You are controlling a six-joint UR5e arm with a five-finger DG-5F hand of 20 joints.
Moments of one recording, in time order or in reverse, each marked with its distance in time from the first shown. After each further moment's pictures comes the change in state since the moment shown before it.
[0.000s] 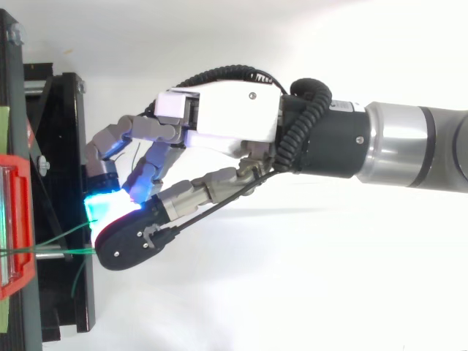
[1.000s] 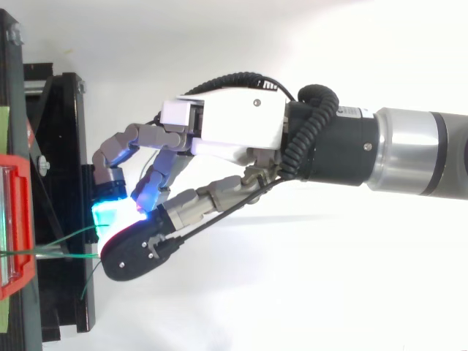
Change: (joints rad) arm 0.011 0.009 0.020 -0.085 0.011 0.025
